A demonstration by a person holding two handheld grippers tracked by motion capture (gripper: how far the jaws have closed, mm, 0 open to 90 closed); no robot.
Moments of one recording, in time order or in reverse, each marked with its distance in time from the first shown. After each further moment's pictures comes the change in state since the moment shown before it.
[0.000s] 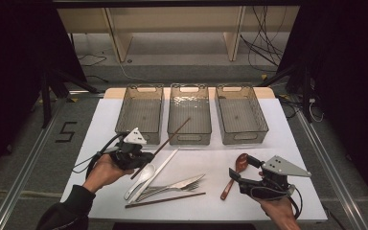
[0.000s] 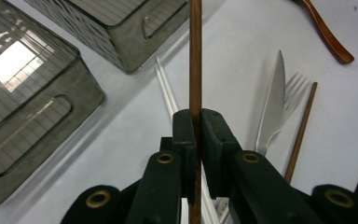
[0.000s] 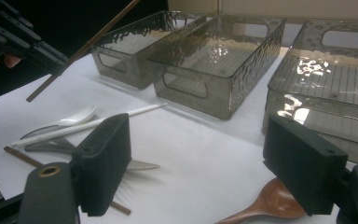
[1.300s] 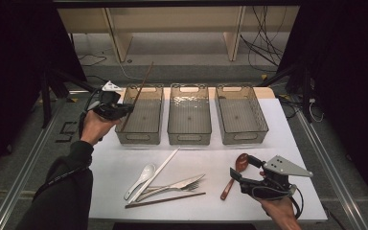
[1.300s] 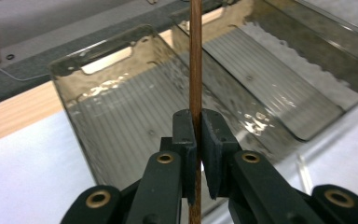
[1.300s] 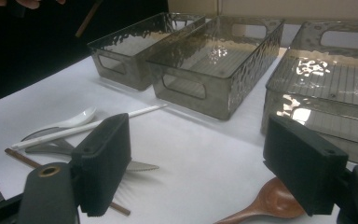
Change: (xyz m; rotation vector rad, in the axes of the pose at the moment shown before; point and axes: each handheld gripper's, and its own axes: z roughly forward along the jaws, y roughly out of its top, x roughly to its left) left arm 0.122 0.045 -0.015 -0.167 0.272 -0.226; right arm -0.002 0.000 -0.001 -0.006 0.002 0.009
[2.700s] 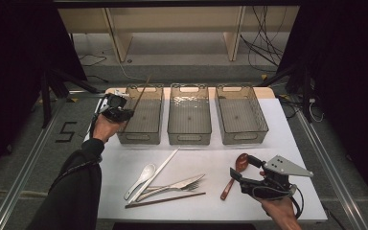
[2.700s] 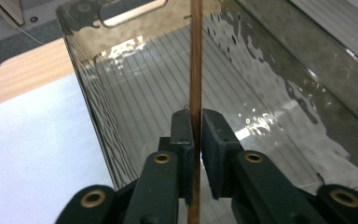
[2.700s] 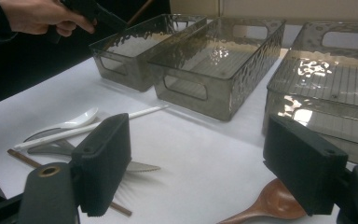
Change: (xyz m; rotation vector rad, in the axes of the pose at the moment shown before) left arm 0.020 -0.026 0.062 0.125 0.100 -0.053; right arm 0.000 0.000 0.000 -0.002 0.005 0.003
